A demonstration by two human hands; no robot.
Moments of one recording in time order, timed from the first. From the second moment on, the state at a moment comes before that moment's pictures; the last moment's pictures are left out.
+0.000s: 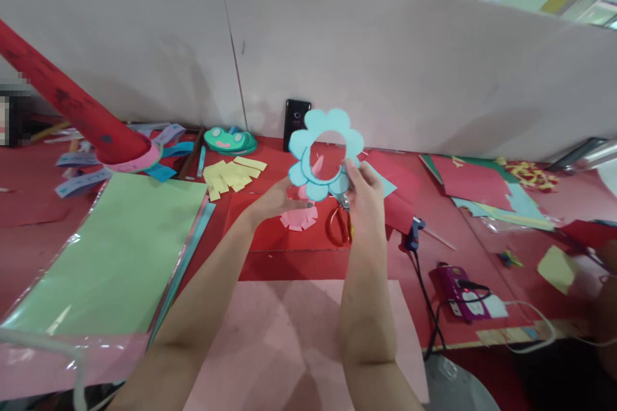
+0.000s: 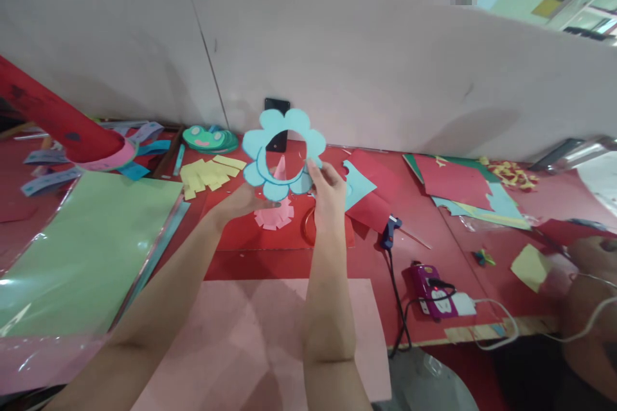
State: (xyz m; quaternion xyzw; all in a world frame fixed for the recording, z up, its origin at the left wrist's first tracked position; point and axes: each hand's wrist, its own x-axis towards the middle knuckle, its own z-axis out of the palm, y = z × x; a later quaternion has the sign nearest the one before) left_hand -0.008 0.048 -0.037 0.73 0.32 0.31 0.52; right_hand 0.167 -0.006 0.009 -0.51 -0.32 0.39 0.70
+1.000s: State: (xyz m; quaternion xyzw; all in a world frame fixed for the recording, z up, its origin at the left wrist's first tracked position) left_hand -0.020 0.080 -0.076 0.76 0.51 0.25 0.33; right_hand 0.179 0.008 -0.045 -0.75 -0.55 0.37 0.06
